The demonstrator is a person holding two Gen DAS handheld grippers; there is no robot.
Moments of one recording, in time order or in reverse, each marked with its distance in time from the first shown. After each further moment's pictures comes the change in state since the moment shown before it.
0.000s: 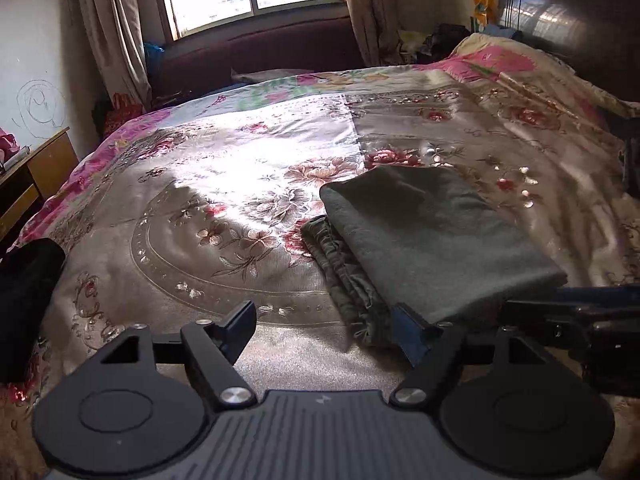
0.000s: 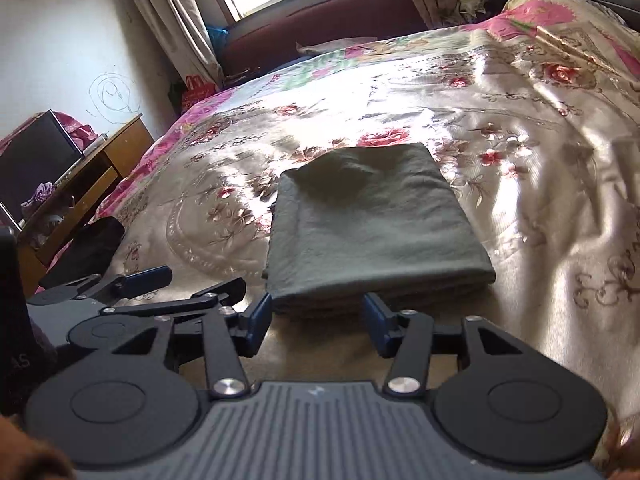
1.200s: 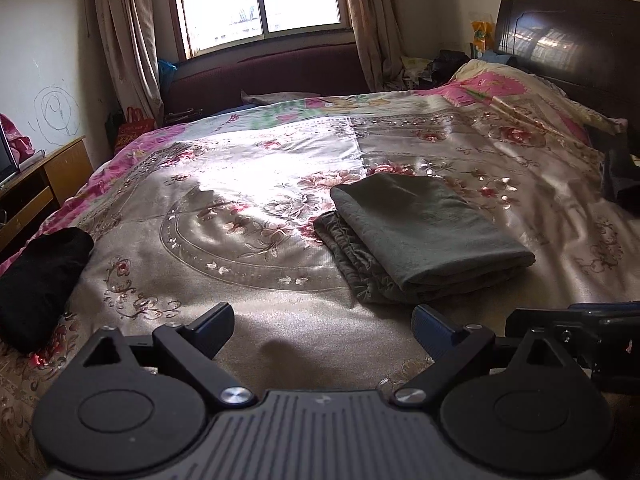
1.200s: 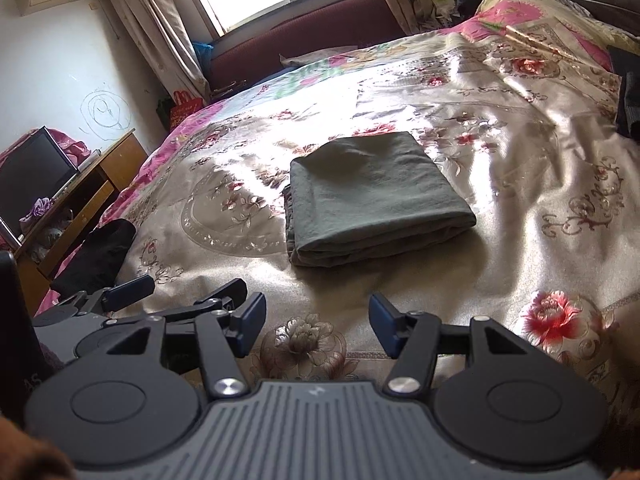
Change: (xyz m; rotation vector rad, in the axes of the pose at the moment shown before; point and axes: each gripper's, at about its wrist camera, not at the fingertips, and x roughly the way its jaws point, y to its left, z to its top) left arm -0.059 0.002 -0.039 -0.028 -0.068 0.013; right arm -0.048 0.024 -0.042 0.055 -0.030 -0.031
